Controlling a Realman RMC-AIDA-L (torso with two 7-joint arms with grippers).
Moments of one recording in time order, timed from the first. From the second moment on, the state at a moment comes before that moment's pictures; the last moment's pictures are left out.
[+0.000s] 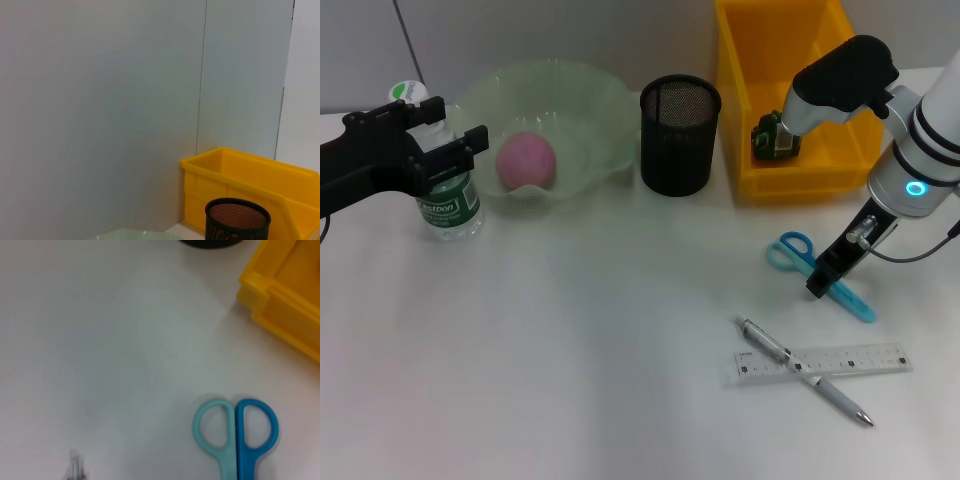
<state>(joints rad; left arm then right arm) -0.33 -2.06 1.10 0.98 1.54 1.14 -1.45 0.88 2.07 -1.10 -0.80 -2.91 -1.43 2.54</state>
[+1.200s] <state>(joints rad) -0.33 -2.06 1.10 0.99 1.54 1.14 -1.45 0.89 2.07 -1.11 -0.78 -2.91 -1.42 2.54</state>
